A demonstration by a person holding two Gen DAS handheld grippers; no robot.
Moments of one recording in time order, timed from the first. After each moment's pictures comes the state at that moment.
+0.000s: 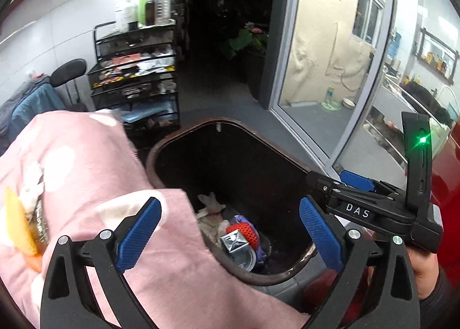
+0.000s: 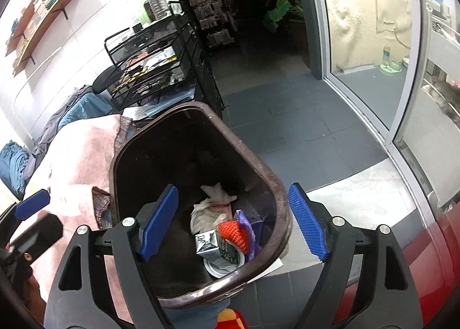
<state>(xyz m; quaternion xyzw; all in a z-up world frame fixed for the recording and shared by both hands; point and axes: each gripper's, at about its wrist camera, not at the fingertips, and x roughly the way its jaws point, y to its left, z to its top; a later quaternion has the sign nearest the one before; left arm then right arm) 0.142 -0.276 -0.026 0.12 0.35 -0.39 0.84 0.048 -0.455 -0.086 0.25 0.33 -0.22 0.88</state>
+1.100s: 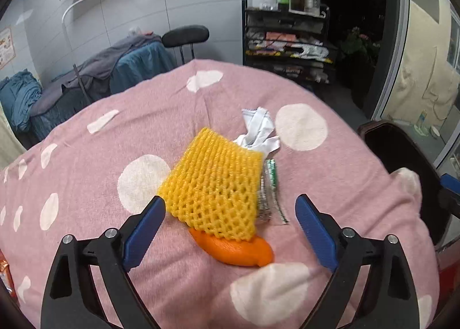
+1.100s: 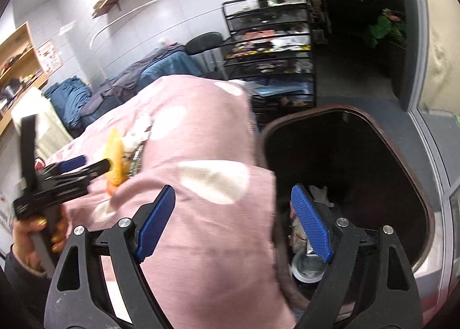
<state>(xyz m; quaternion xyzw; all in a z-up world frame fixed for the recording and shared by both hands) 0.269 -0.079 -0.046 0.11 0.39 -0.16 0.90 0.128 -0.304 -0.043 0.17 0.34 -0.01 0.92</state>
